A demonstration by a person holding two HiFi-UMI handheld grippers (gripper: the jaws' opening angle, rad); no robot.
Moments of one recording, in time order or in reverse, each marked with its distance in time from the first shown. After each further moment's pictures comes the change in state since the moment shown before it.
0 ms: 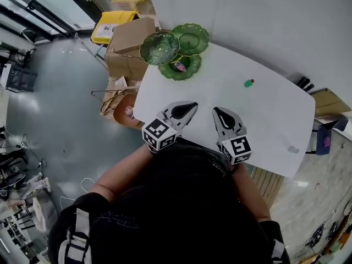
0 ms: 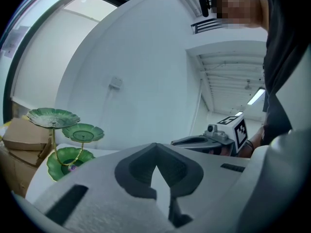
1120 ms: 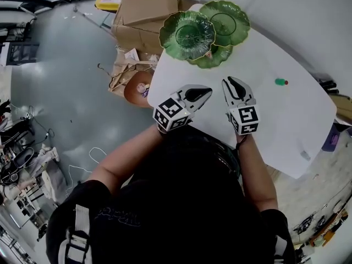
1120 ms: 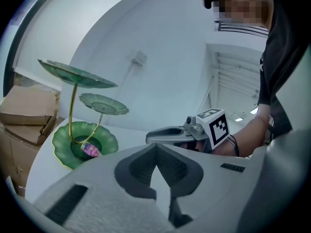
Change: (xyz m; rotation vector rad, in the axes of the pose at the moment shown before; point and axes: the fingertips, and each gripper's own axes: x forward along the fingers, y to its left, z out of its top) left arm 0.014 0.116 -0.058 -0.176 0.172 -0.027; right arm 0.169 -0.045 -0.054 0.023 0.215 0.022
